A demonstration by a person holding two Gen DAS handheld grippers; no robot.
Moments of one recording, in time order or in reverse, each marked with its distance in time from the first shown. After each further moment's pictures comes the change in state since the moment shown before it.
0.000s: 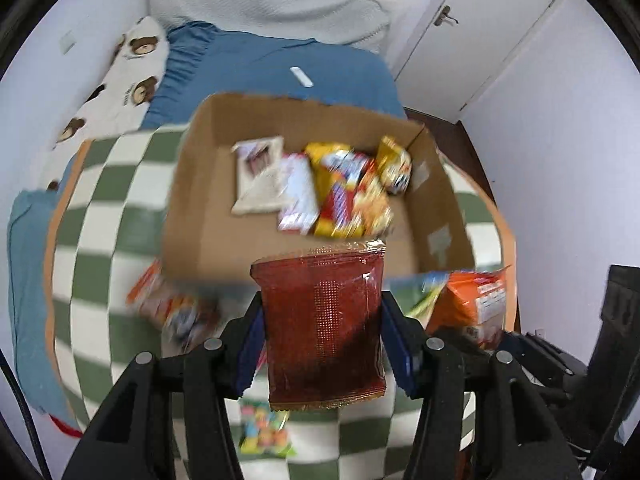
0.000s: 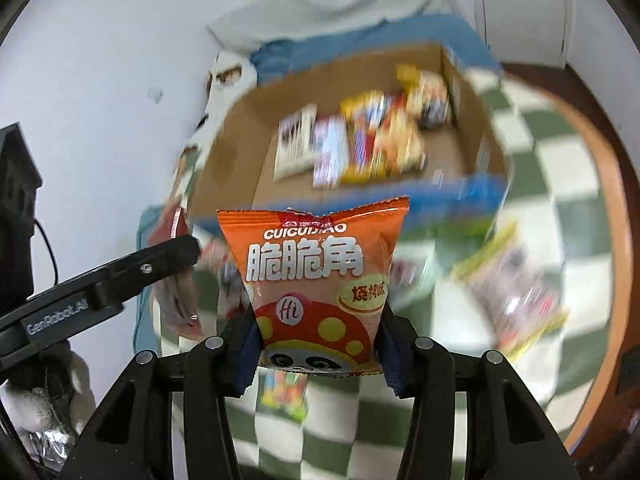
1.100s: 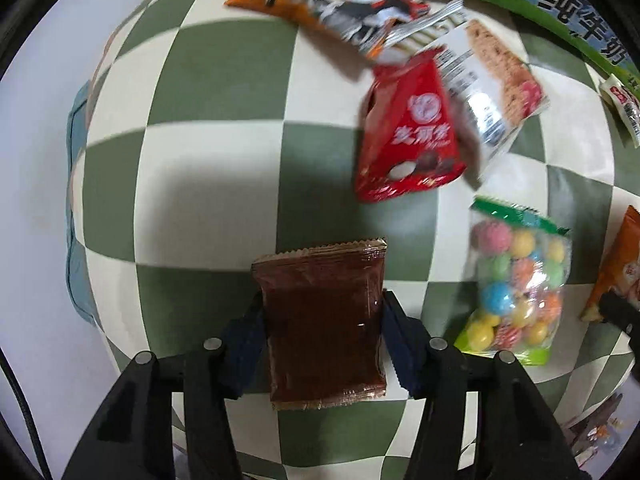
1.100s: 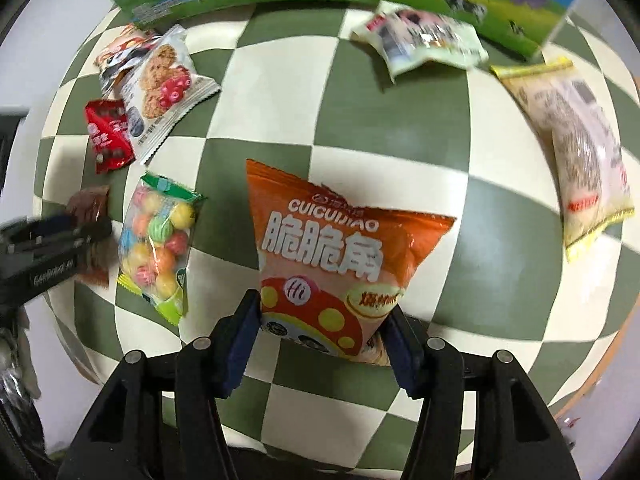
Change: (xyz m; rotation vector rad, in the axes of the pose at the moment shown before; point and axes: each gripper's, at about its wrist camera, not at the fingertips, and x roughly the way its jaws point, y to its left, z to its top) left arm 0.136 0.131 -0.225 -0.063 0.323 0.424; right arm 0.151 0.002 -0.174 -0.109 0.389 -0.222
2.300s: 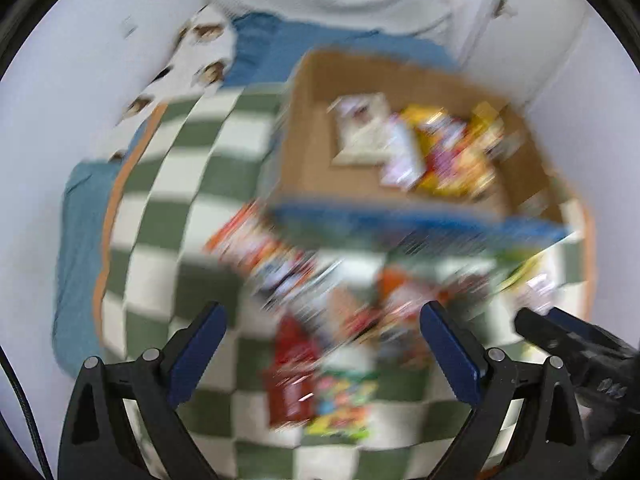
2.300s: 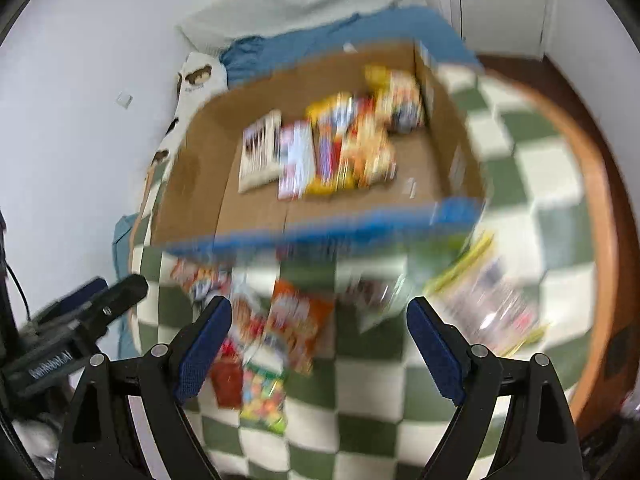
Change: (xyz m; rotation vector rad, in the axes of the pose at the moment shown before) left arm -0.160 0.009 0.091 -0.052 -0.291 -0.135; right arm -0.150 -0.049 0.104 0.183 -0.253 0.201
